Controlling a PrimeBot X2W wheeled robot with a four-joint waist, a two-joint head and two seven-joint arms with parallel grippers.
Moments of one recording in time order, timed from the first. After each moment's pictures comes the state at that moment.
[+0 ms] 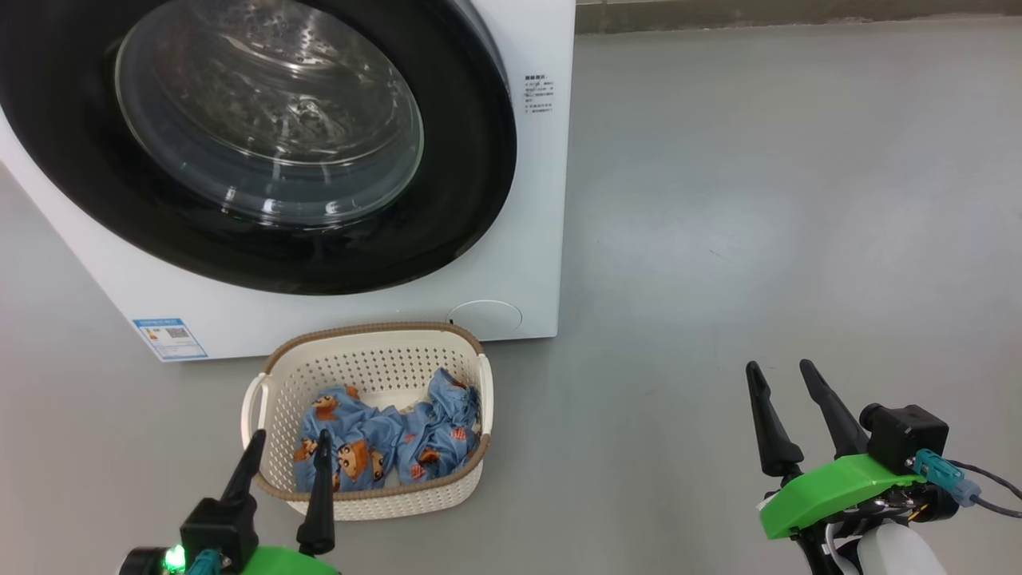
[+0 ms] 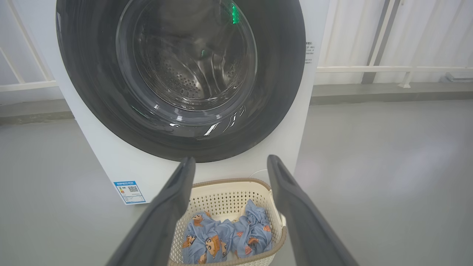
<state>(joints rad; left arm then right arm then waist) -0.05 0.04 -0.12 0.24 -0.13 0.03 -0.26 -0.20 -0.05 -0.03 0.40 0.26 0.13 -0.25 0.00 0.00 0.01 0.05</state>
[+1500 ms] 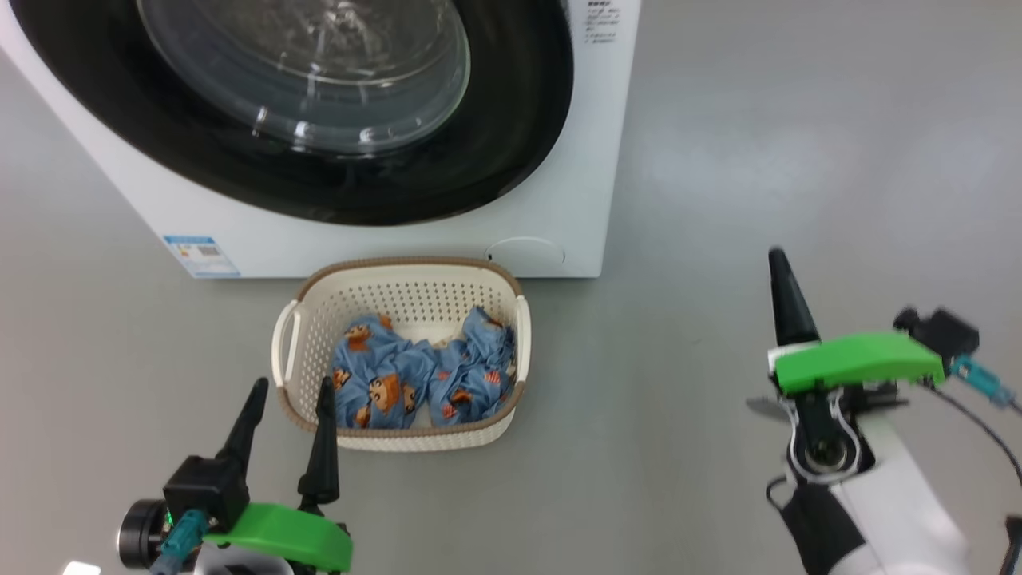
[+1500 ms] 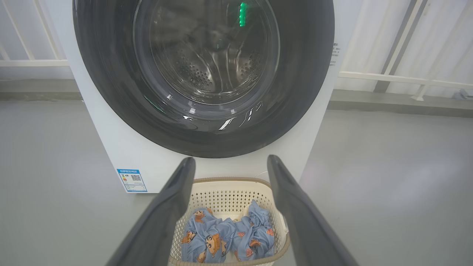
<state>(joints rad) -0.12 0.04 -0.13 0.20 -0.21 0.01 -0.26 -0.47 -0.06 0.06 0.57 1.14 0.13 -0.21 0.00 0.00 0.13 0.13</state>
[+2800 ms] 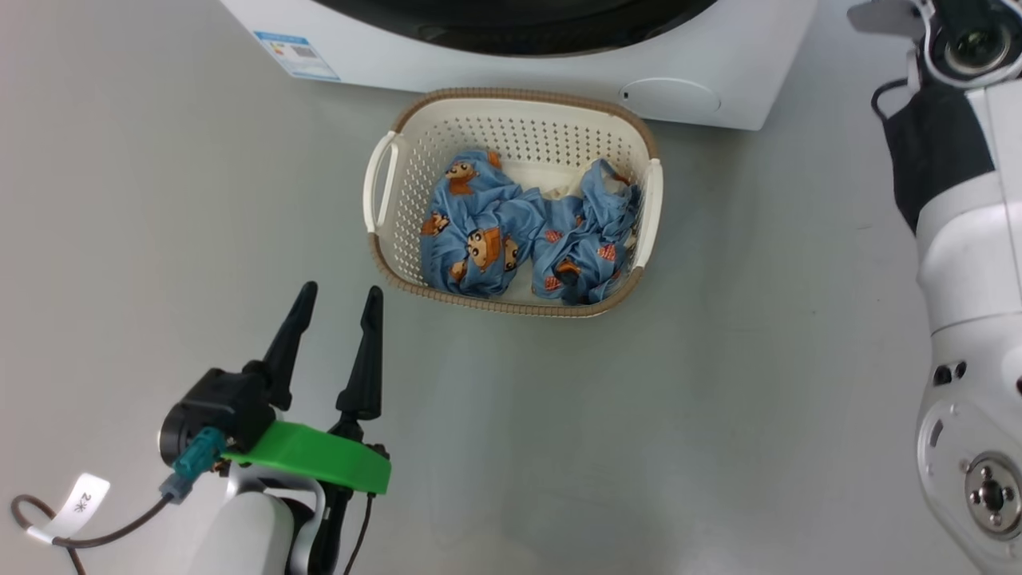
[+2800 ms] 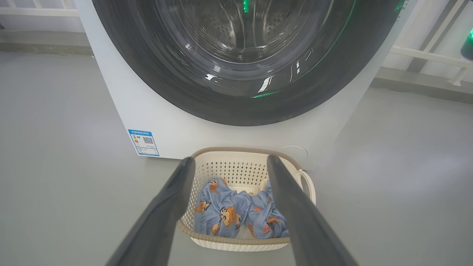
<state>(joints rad) -0.30 0.03 -0.23 0.19 -0.32 -0.03 -0.26 -1.29 -0.08 -0.21 0.84 0.87 0.13 0.18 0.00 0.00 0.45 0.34</state>
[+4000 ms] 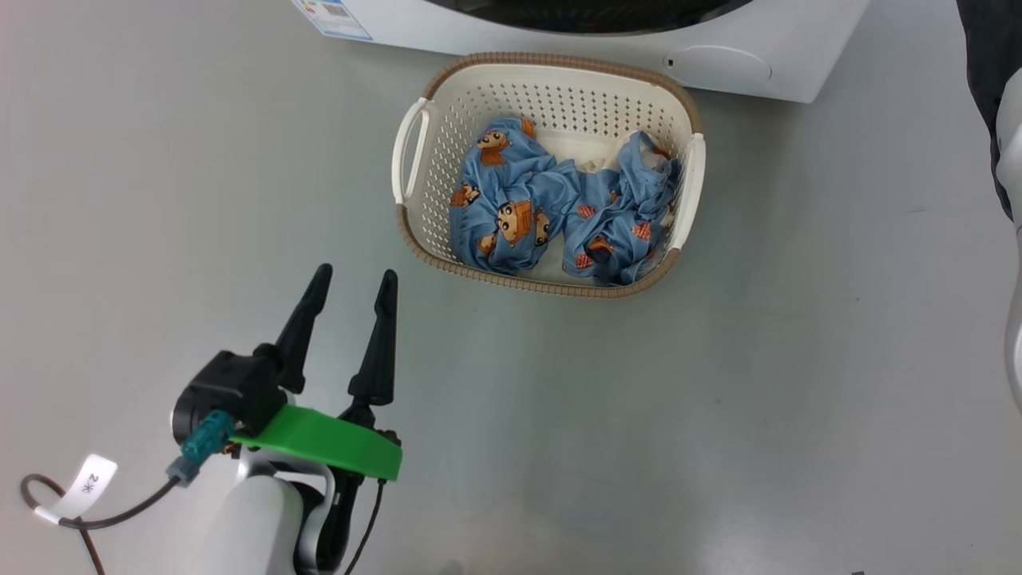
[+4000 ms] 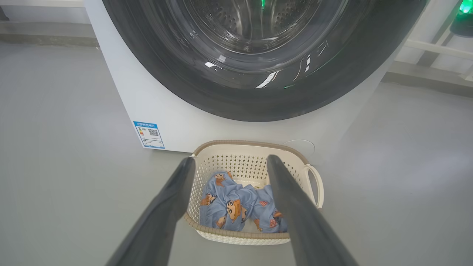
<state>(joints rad) -0.34 0.02 -0.26 0.20 -0.34 -0.03 -0.26 -1.61 -0.13 -0.34 1.19 0.78 0.13 0.40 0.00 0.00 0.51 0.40</state>
